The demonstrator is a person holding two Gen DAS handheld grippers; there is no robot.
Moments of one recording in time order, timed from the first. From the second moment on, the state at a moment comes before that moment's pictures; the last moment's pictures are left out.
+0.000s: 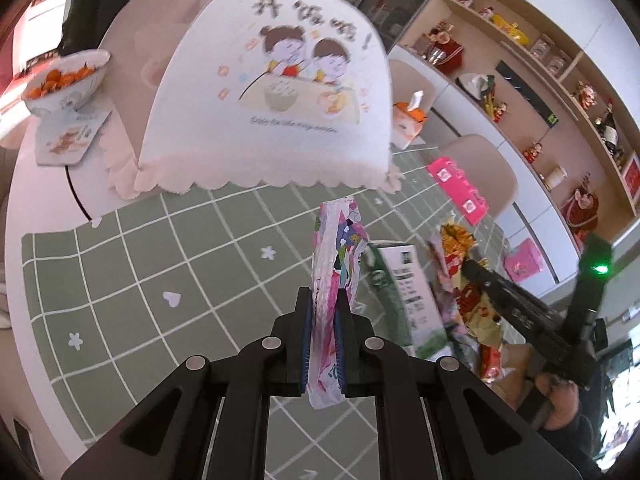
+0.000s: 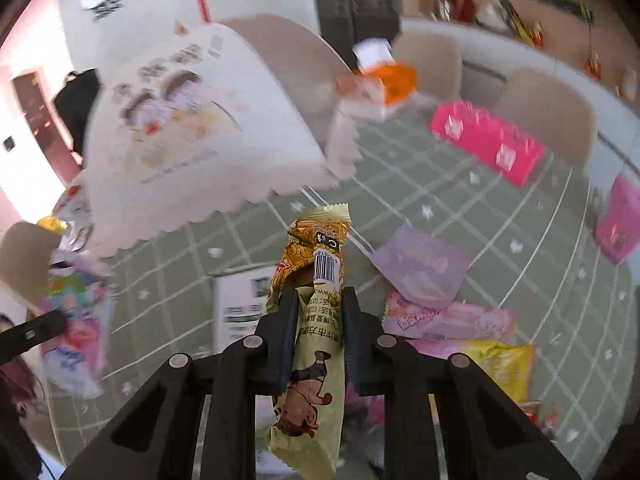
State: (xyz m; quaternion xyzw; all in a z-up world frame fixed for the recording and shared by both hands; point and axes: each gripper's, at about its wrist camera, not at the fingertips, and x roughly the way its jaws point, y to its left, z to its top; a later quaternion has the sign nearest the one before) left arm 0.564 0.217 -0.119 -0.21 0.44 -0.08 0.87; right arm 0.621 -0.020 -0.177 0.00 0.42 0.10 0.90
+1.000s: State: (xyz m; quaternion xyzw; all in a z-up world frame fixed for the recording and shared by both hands) left arm 0.325 -0.037 0.048 -0.10 0.31 -0.19 0.93; right arm 0.278 -0.215 0.028 0.05 0.24 0.09 0.96
